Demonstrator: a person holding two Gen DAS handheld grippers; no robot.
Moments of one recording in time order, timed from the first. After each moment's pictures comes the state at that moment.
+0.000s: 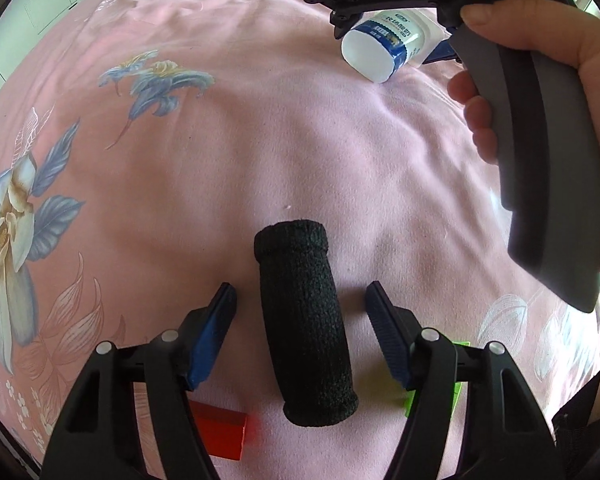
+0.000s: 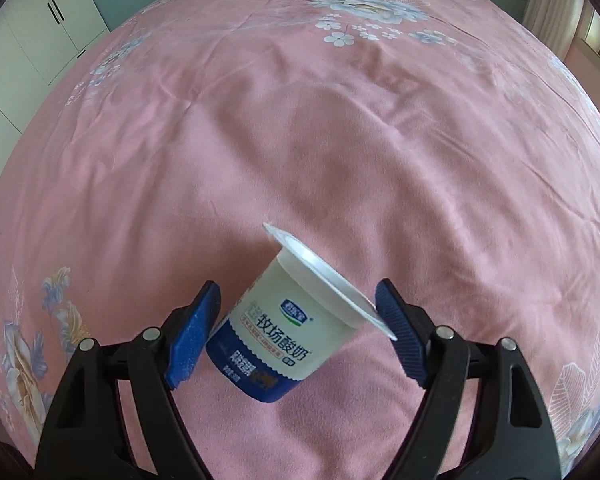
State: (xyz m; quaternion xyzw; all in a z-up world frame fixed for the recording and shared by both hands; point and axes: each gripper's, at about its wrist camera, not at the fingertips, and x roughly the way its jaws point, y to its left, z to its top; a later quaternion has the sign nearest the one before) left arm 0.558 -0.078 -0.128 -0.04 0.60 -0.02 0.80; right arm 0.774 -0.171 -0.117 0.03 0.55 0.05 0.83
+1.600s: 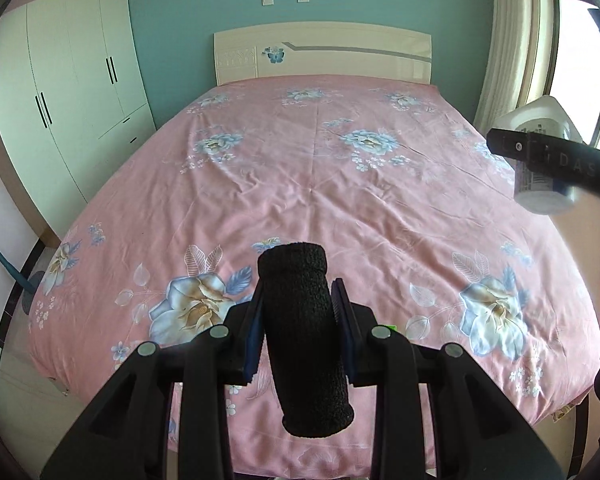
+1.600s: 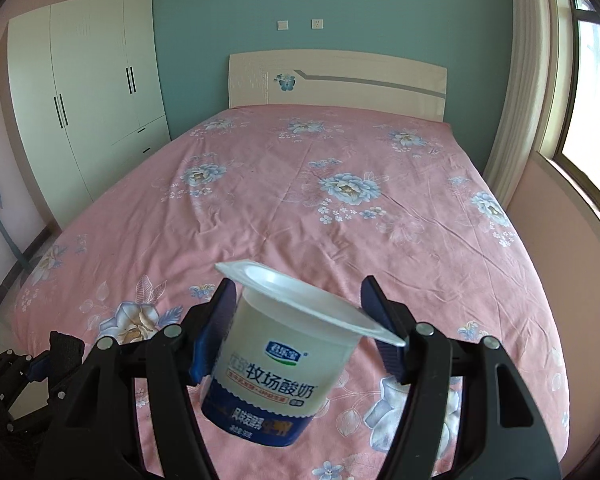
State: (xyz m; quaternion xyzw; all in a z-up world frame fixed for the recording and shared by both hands) left arm 0.383 -0.023 0.174 0.01 0.39 0.02 0.92; right arm 0.465 -0.211 0.231 -0.02 0.33 0.08 0.94
